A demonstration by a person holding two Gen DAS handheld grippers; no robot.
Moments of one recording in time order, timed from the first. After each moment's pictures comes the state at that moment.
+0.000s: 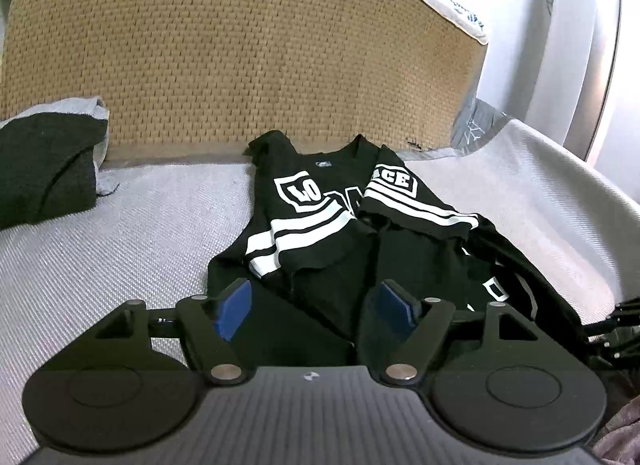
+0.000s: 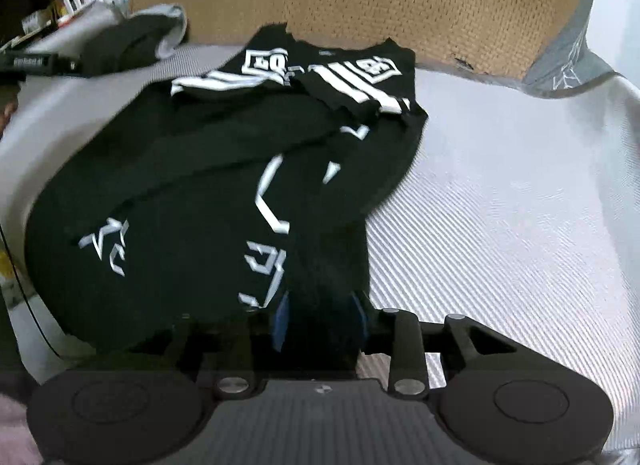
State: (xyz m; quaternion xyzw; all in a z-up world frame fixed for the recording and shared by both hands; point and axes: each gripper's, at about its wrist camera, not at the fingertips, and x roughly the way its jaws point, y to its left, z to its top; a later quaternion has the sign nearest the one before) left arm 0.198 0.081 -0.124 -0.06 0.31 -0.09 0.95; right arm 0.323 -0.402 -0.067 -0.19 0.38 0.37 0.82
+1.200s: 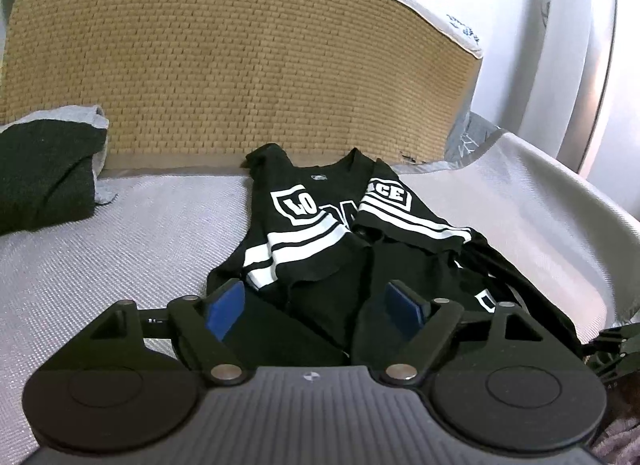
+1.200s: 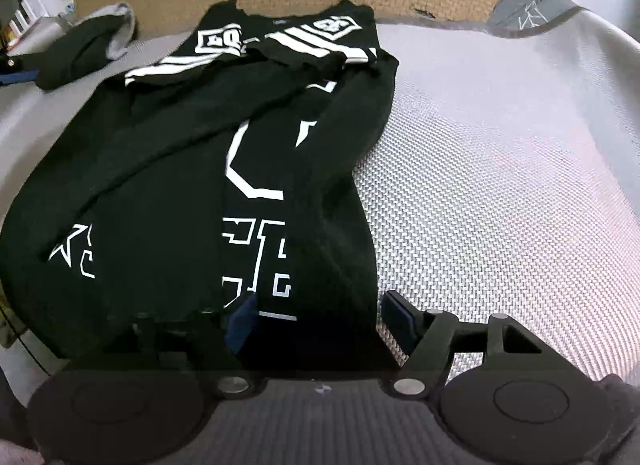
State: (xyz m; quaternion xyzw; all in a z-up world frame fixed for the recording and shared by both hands) left arm 0.194 0.084 -0.113 -0.07 0.28 -0.09 0.95; right arm 0.327 -0.395 -0.091 -0.15 0.43 0.30 0.84
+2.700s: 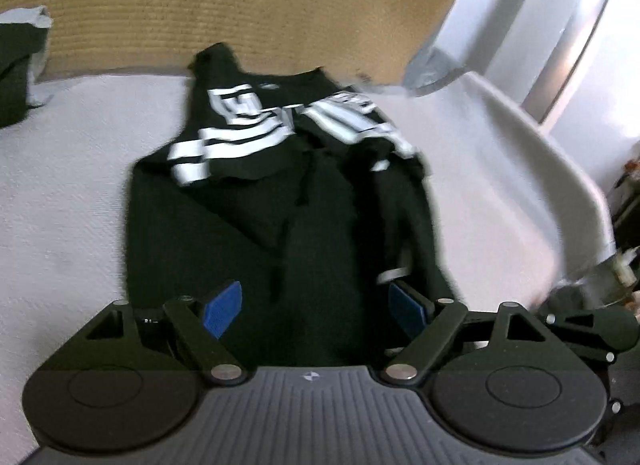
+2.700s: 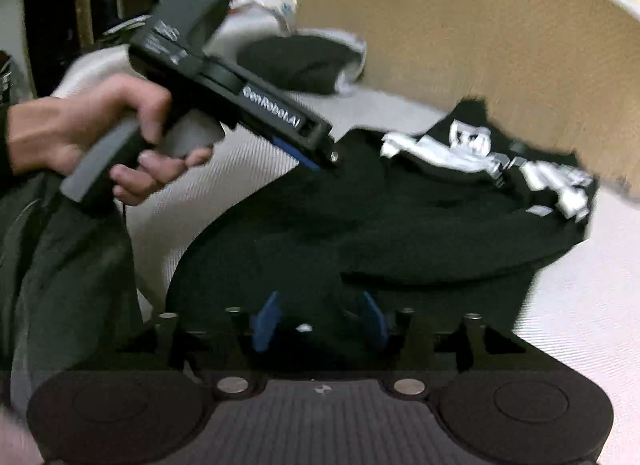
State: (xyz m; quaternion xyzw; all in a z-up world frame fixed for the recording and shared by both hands) left arm 0.198 0.051 -0.149 -0.14 0.39 -0.19 0.89; right arm 0.219 -0.275 -0.030 -0.22 0.29 0.52 0.77
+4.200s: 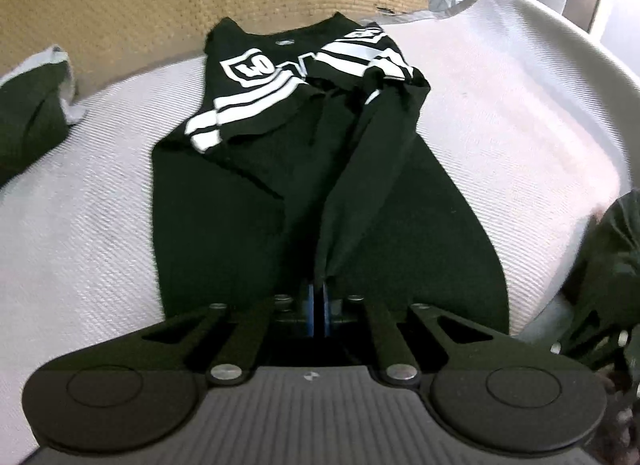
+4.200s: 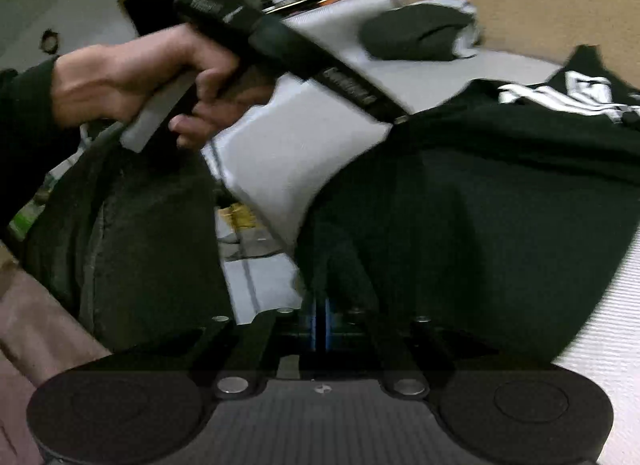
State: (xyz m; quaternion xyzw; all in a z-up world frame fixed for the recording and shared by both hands) left arm 0.165 -0.007 -0.123 0.03 0.47 -0.06 0.88; right arm 0.239 -0.280 -0.071 -0.14 0.36 0.70 0.60
